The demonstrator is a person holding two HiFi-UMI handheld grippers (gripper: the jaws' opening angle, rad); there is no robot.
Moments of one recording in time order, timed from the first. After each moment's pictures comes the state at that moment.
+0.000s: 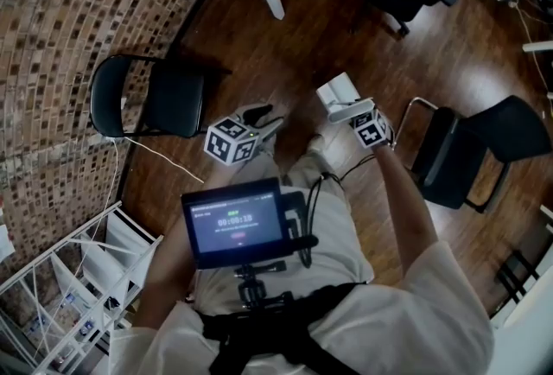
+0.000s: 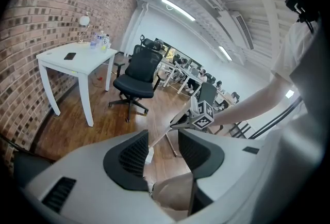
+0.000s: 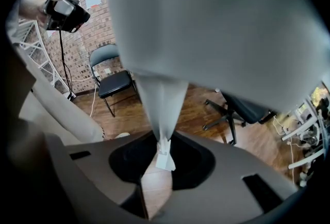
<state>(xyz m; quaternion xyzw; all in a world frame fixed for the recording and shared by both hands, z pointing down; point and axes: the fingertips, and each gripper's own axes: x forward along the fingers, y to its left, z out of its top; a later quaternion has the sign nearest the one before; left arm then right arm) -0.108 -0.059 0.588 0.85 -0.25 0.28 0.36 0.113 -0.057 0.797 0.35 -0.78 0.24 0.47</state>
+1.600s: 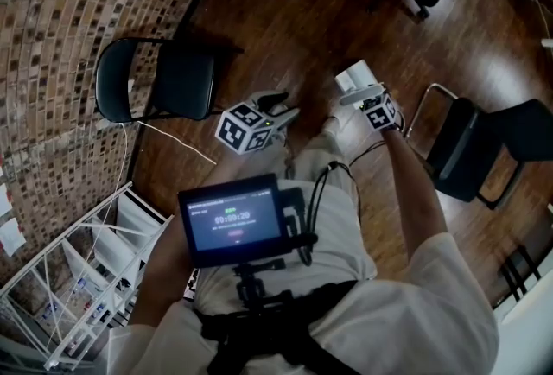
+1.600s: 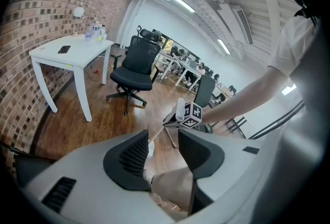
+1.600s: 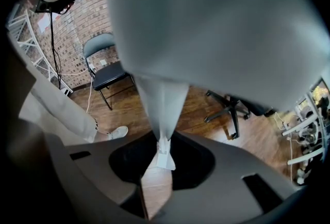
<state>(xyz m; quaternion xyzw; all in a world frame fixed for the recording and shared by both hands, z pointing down) -0.108 -0.062 0.609 0.85 -0.21 0.32 0.37 0.109 -0.073 0.849 0.35 -0.75 0.23 0.51</state>
